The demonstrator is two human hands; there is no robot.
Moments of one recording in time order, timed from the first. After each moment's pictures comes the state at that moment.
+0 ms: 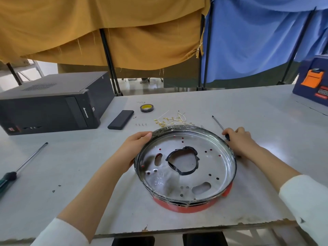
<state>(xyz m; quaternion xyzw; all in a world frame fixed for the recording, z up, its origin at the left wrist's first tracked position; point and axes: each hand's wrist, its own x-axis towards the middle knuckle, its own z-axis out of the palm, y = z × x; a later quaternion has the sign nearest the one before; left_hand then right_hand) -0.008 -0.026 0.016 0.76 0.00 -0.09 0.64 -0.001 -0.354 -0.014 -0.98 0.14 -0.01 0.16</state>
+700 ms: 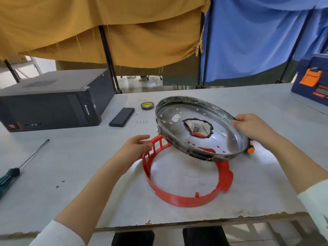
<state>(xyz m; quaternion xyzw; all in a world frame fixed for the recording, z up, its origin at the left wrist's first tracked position) -0.013 -0.013 0.005 0.79 0.00 -0.11 0.60 -0.026 -0.355 0.043 -0.92 0.11 -0.10 0.37</state>
